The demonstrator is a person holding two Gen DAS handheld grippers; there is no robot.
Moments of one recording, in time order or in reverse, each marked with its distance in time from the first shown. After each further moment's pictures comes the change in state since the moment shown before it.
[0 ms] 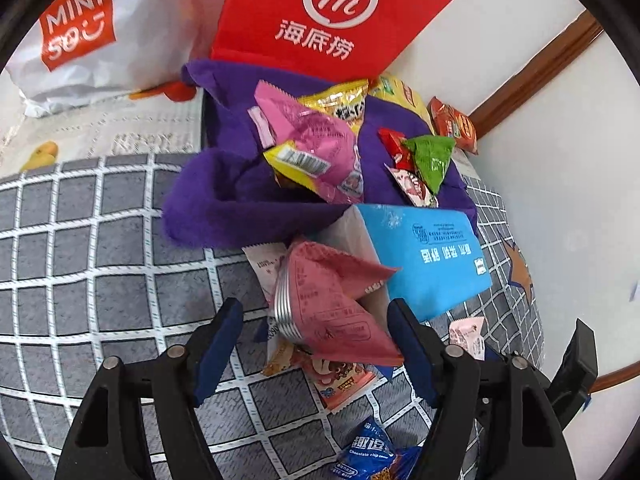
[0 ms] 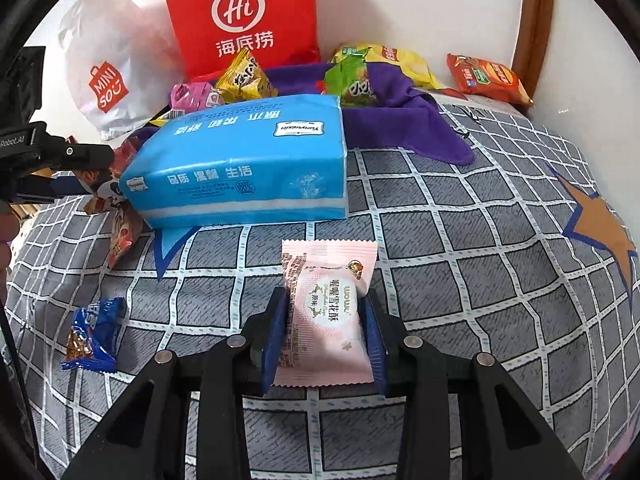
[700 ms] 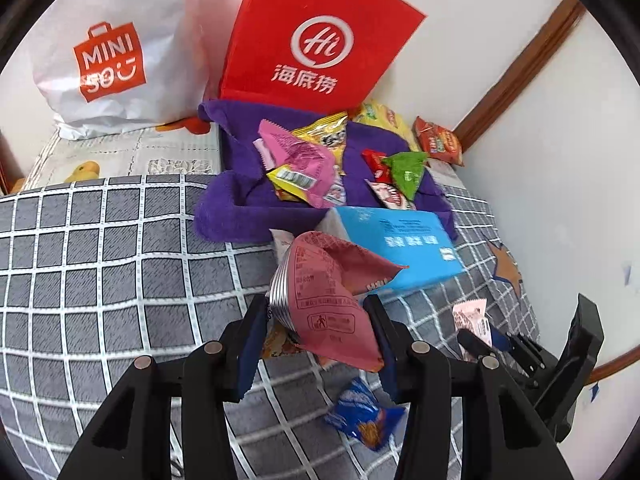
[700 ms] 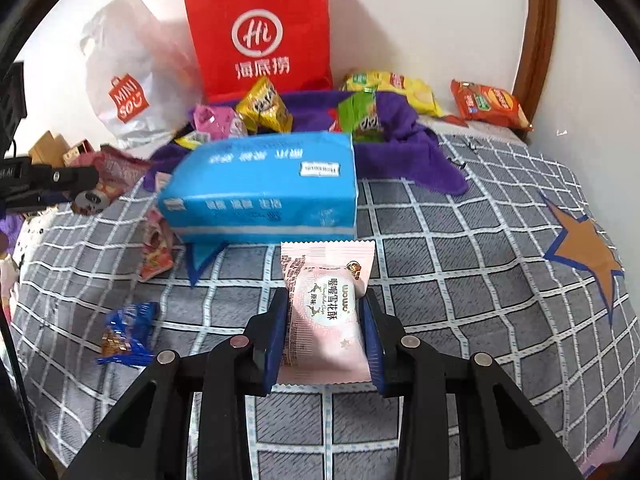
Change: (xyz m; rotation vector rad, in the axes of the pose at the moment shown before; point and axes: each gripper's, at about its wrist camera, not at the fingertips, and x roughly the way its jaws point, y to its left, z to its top) left arm -0.065 -0.015 -0.030 0.046 -0.112 0.027; right arm -0.042 0.005 0.007 -0.022 -0.056 0.023
